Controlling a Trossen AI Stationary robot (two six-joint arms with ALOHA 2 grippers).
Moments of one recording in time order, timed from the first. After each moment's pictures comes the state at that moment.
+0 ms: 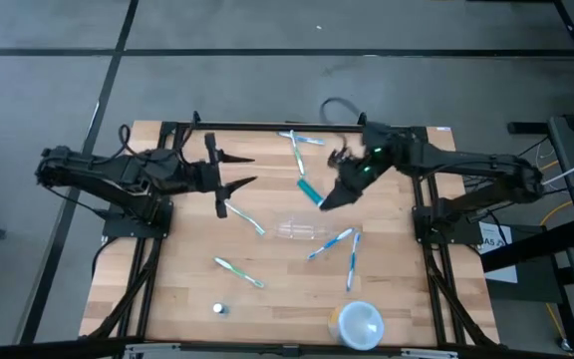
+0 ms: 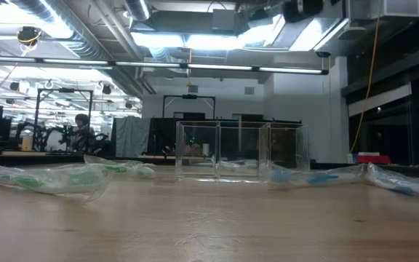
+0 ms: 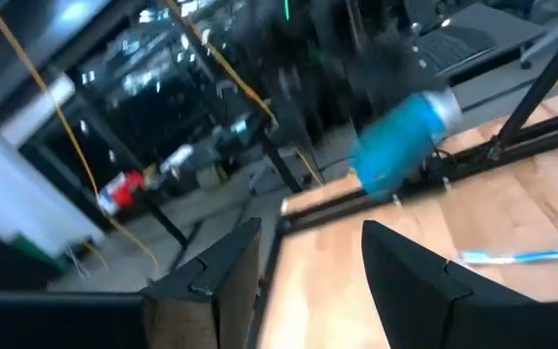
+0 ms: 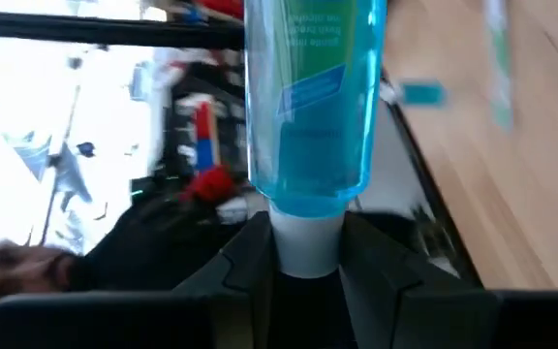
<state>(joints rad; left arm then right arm) -0.17 1.01 1.11 -0.17 -0.45 0.50 -0.17 1.31 1.13 -0.17 -0.85 1.27</state>
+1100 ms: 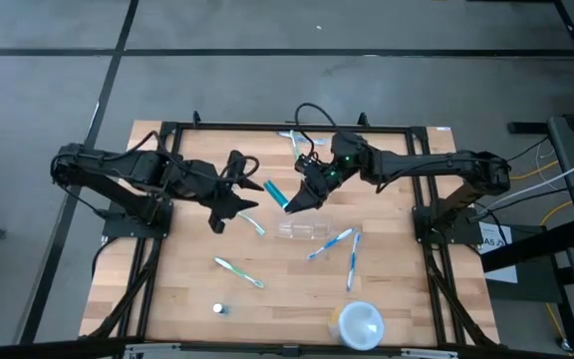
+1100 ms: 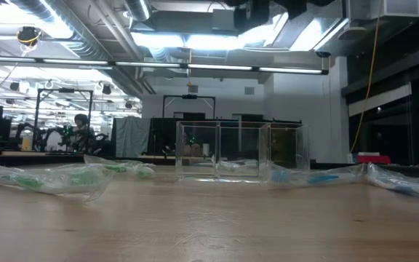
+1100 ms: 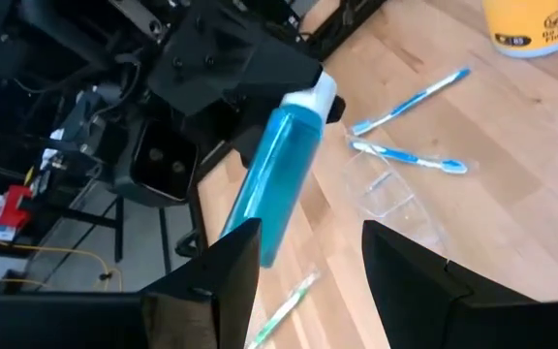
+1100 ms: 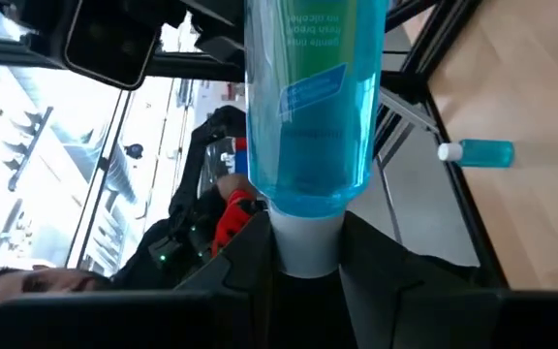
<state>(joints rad) -0.21 1.24 1.42 -0.74 -0.30 0.63 -0.10 1.57 1.20 0.26 -0.80 1.41</state>
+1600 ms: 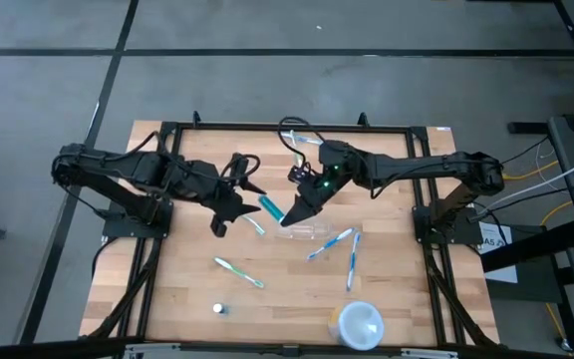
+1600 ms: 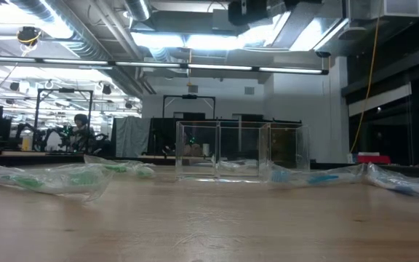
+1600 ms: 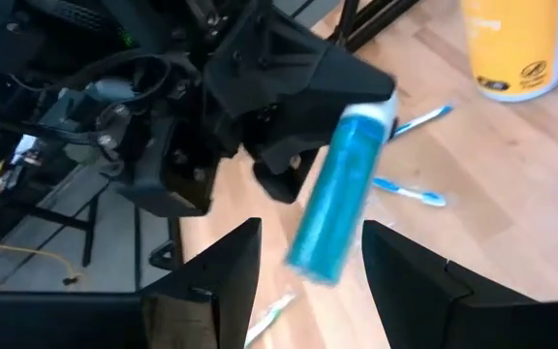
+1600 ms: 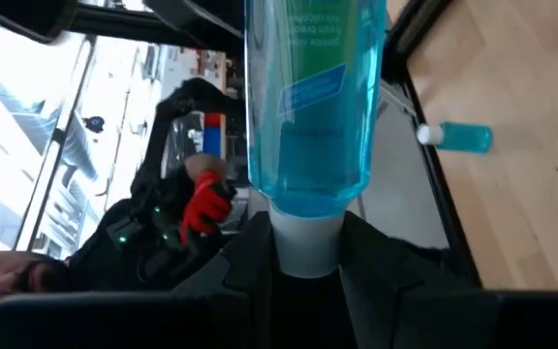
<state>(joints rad) -0.21 1.25 1.42 -0.71 -0.26 0.53 -0.04 1.62 1.31 0.09 -0.78 1.27</state>
